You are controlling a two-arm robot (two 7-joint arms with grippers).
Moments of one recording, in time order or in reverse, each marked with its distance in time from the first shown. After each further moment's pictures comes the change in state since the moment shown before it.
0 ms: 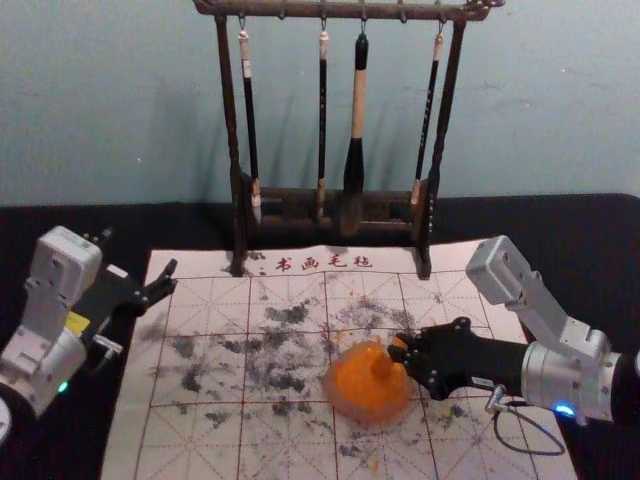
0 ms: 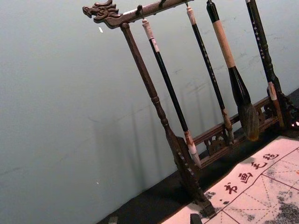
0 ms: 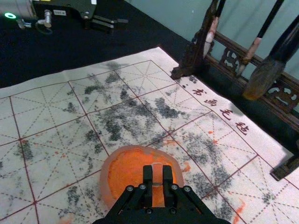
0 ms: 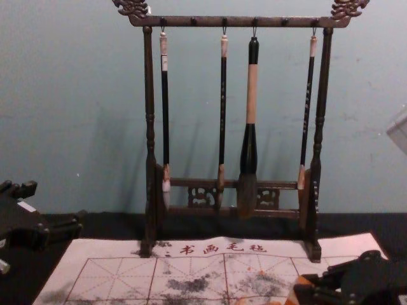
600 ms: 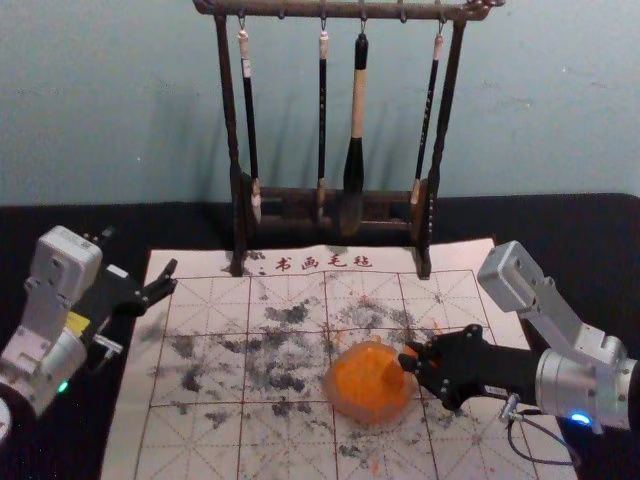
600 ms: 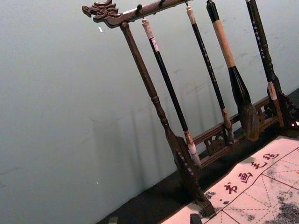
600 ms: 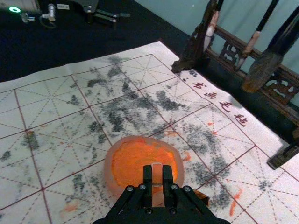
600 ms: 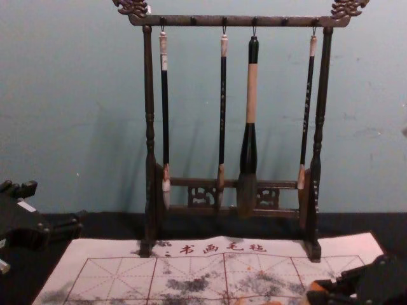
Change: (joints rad) left arm 0.000 0.000 0.000 0.000 0.000 0.000 0.000; right arm -0.036 0.038 0.022 -0.056 0.006 0.026 0.001
